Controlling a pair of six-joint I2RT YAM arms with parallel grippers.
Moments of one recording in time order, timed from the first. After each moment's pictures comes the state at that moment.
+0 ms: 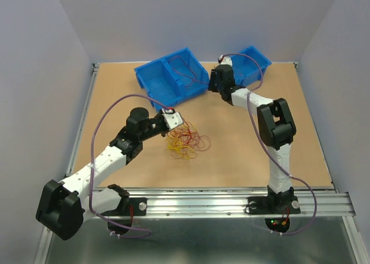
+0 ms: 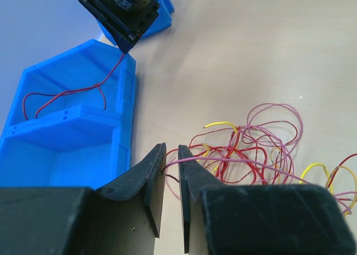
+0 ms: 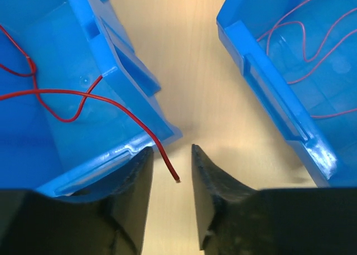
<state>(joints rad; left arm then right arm) -0.55 1.06 0.64 0.18 0.41 0.54 0.39 2.14 1.58 0.08 0.21 0.35</state>
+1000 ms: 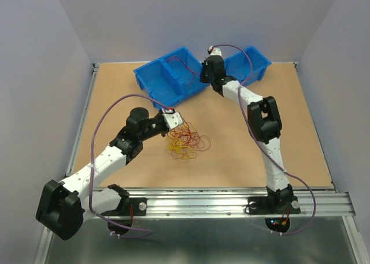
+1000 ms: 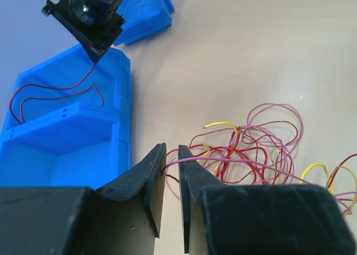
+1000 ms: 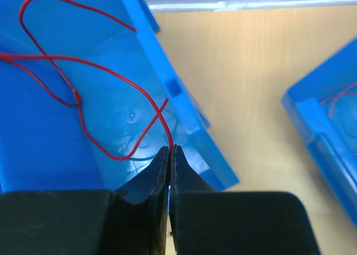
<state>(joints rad) -0.55 1.06 0.64 0.18 0.41 0.54 0.42 2.33 1.92 0.00 0.15 0.35</state>
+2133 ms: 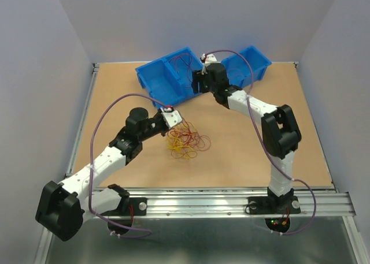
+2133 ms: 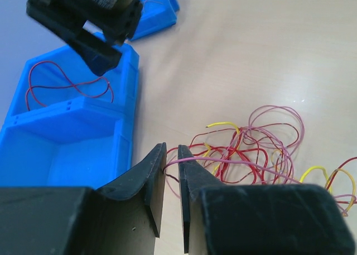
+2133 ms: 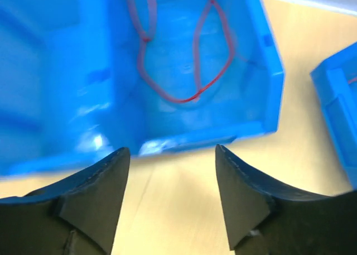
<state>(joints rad) -0.55 1.05 0.64 0.18 0.39 0.51 0.51 2.10 1.66 0.00 0.12 0.17</state>
